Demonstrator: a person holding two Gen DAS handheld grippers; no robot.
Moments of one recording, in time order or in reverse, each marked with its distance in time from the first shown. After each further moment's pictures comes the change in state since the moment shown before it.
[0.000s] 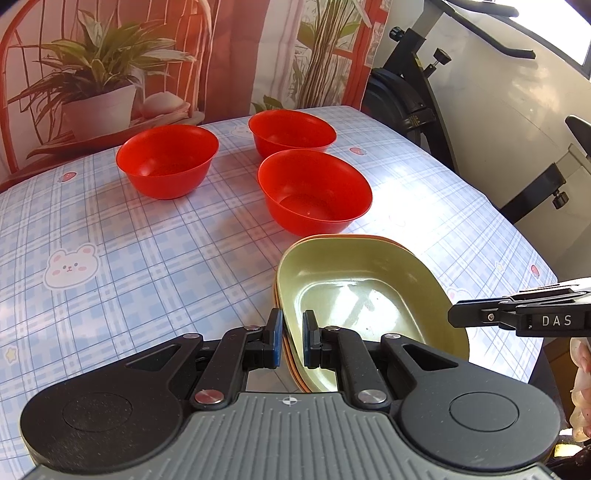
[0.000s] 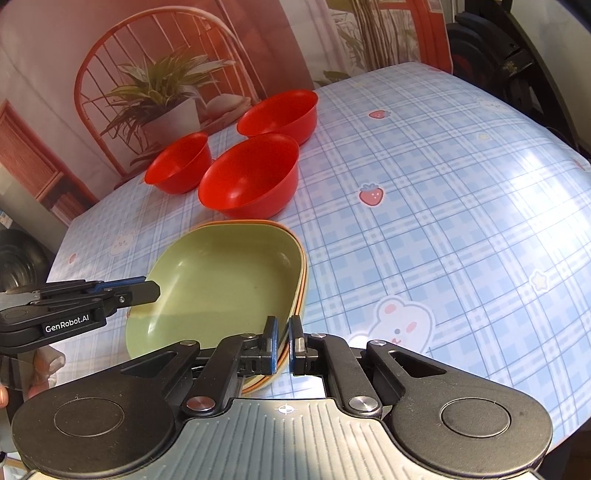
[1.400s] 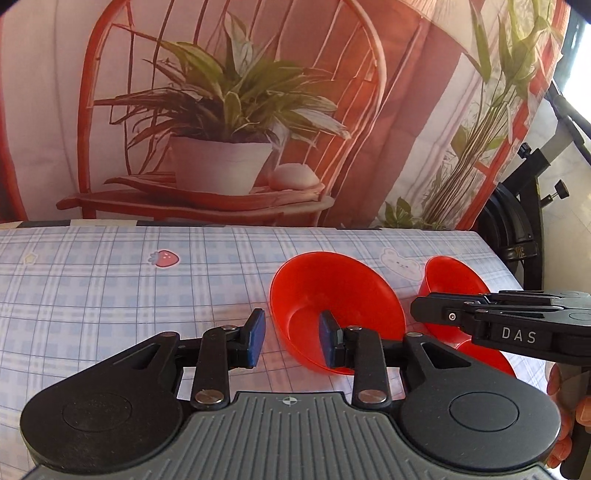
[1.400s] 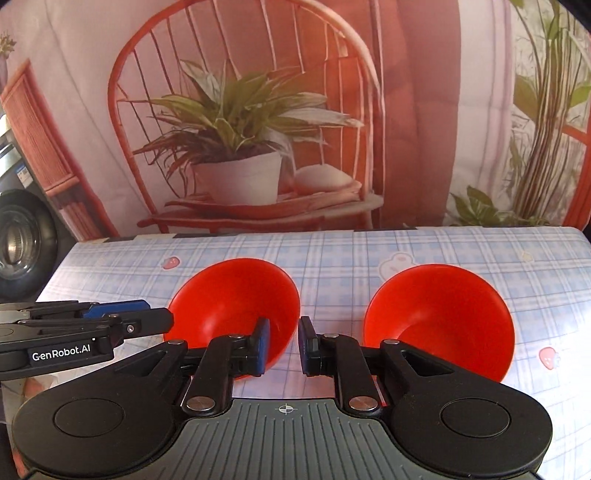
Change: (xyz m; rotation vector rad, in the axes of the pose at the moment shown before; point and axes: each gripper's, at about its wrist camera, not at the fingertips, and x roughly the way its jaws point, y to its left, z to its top) left arm 0.039 0.131 0.100 -0.291 -0.169 0.159; right arm 0.164 0.124 0.197 -0.332 -0.068 0.066
